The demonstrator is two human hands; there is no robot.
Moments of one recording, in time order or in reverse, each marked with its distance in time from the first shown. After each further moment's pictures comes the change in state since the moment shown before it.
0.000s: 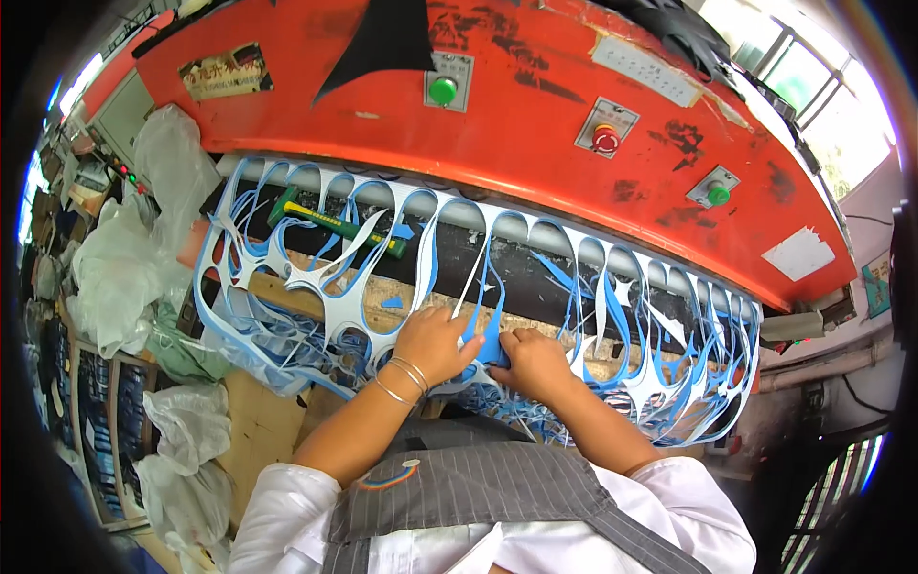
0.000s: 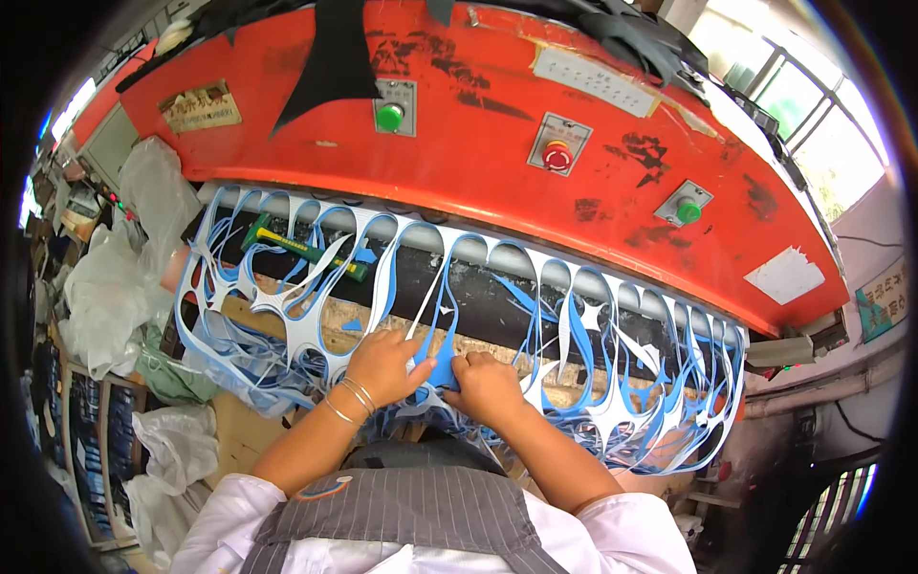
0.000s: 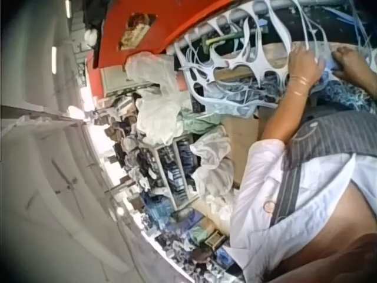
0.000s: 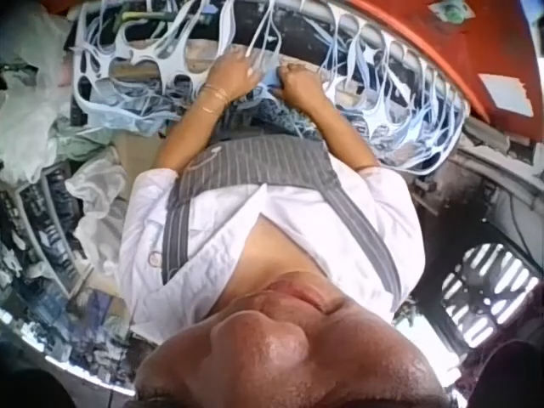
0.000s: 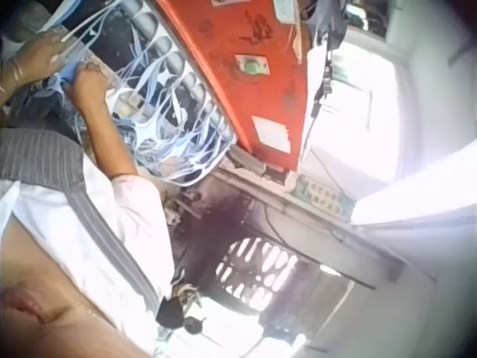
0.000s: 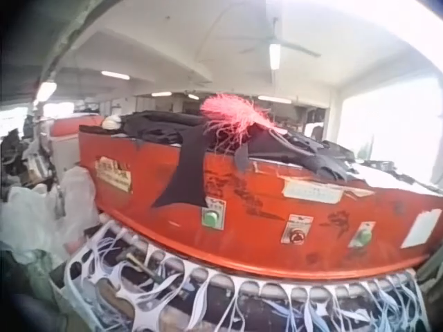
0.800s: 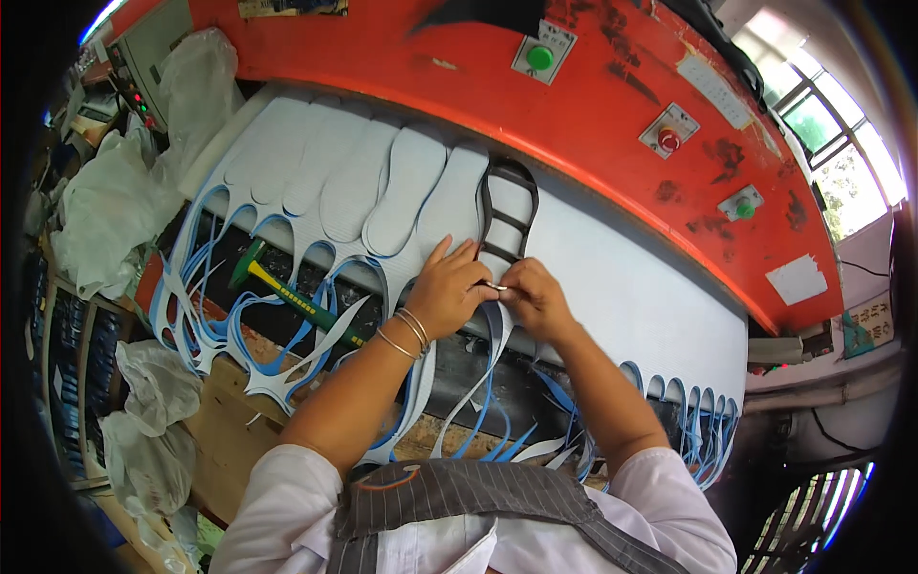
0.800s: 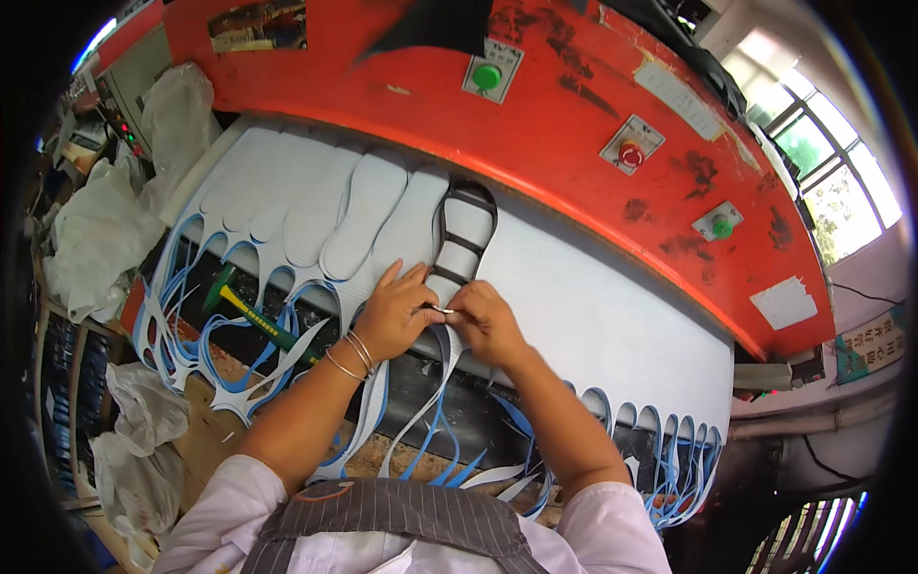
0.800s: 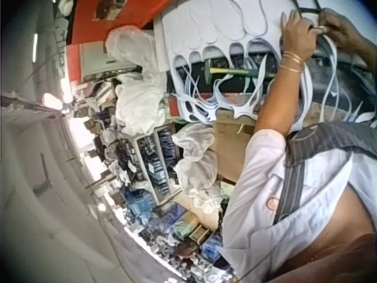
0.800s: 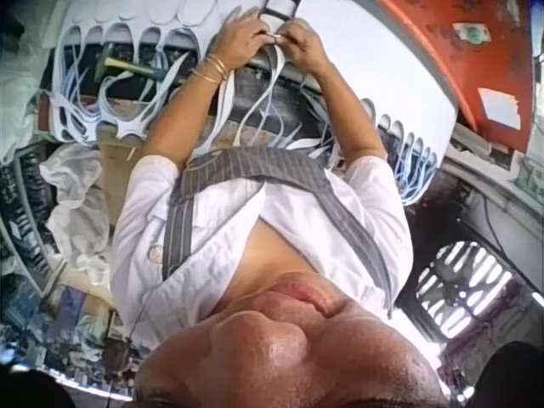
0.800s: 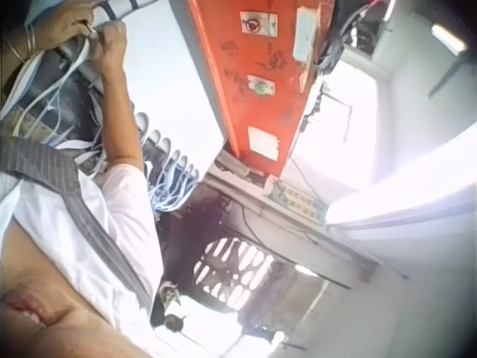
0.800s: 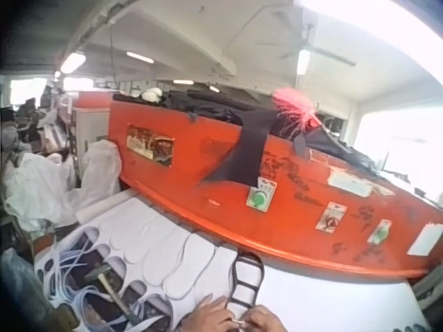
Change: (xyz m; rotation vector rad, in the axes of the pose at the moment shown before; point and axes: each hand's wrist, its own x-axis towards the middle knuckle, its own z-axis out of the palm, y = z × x) left_hand 0.165 -0.165 0.072 -0.371 0.137 0.125; right_hand 0.230 0.120 0.060 0.596 0.355 -0.275
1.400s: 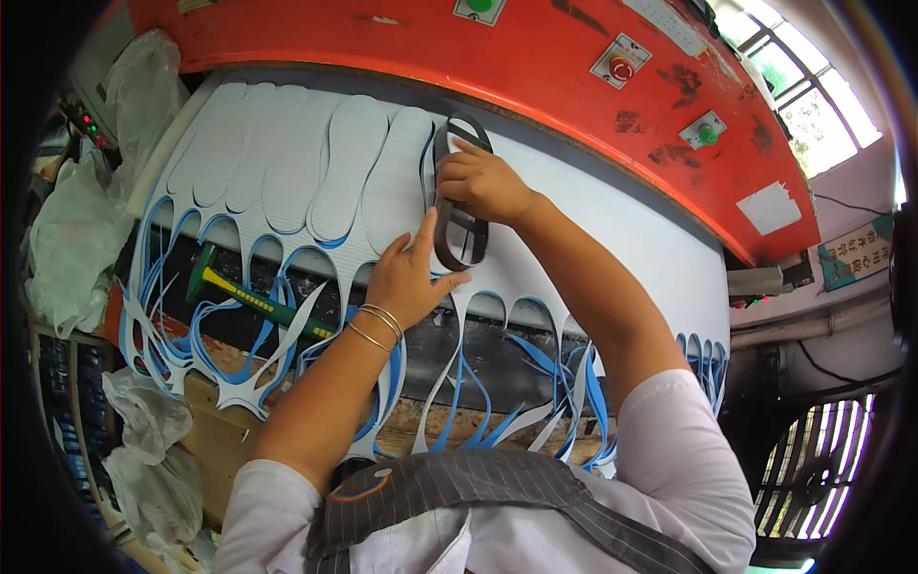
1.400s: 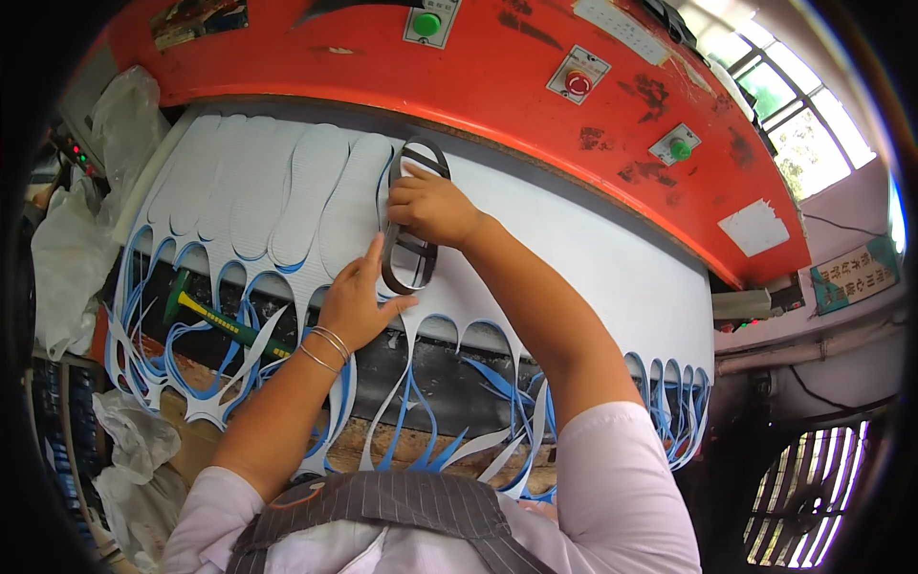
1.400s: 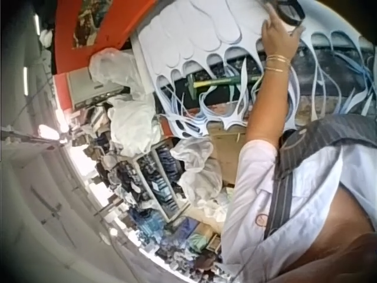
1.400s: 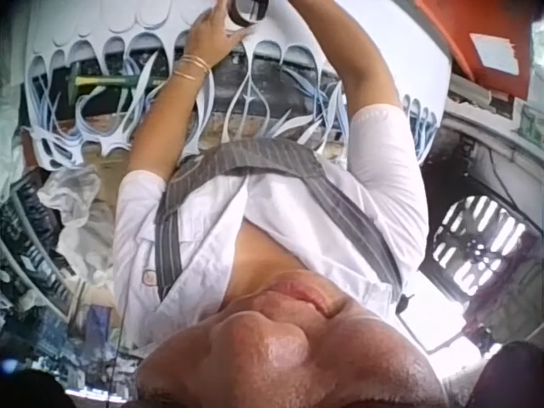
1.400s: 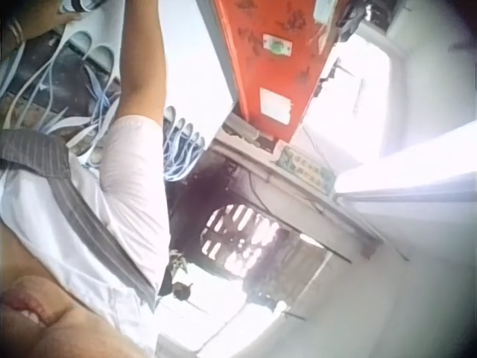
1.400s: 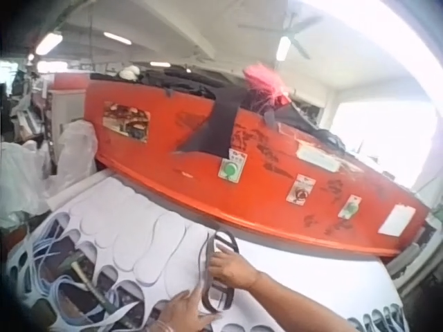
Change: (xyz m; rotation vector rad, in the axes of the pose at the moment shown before) left_hand 0.002 0.016 0.009 0.120 -0.028 -0.205; right_hand 0.106 0.049 -0.033 -0.613 -0.303 -0.543
